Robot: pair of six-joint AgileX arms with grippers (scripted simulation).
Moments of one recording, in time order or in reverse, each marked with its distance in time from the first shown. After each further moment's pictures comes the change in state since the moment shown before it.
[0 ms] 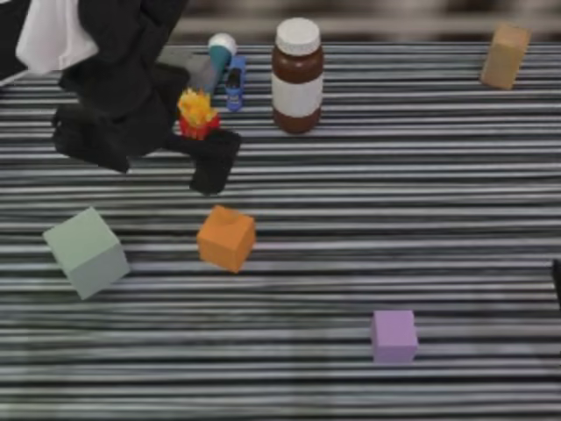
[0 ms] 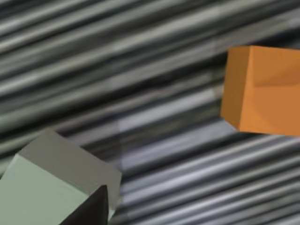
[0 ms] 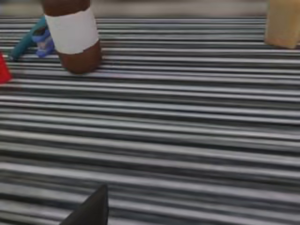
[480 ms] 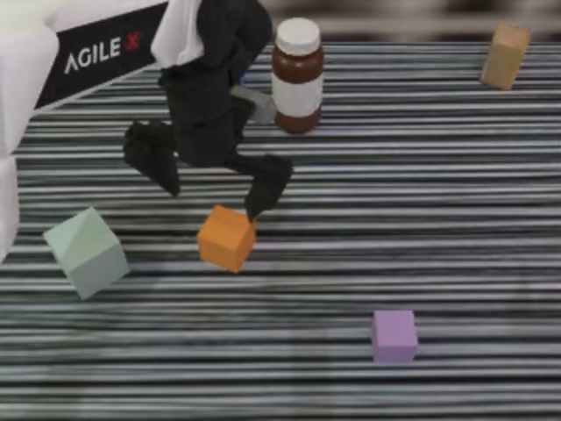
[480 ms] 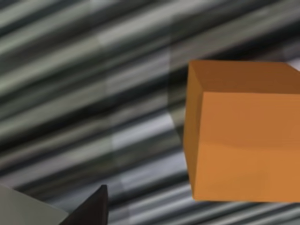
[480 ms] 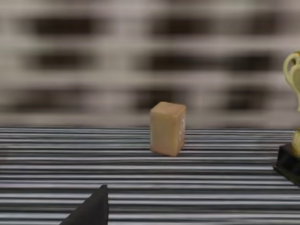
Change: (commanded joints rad) left arm -0.084 0.365 0.324 -0.188 -0.002 -0.013; right arm -0.242 -0.271 -0.154 0.189 0.013 -0.117
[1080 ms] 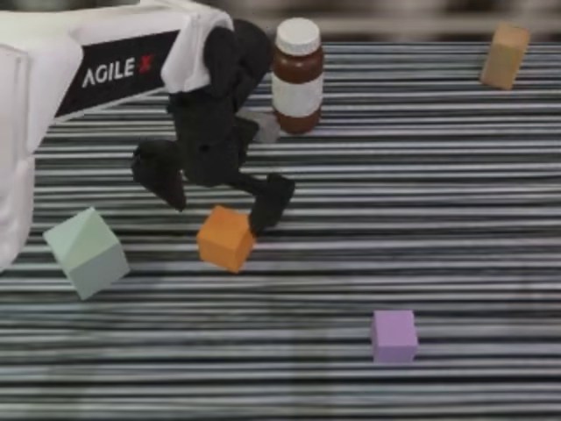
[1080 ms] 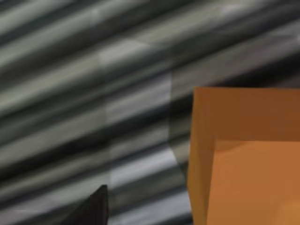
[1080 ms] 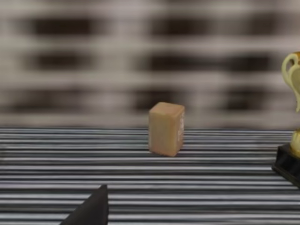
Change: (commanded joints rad) left arm 0.002 0.041 -0.073 0.113 0.000 0.003; right arm -0.002 -0.001 -0.001 0.001 0.000 -0.001
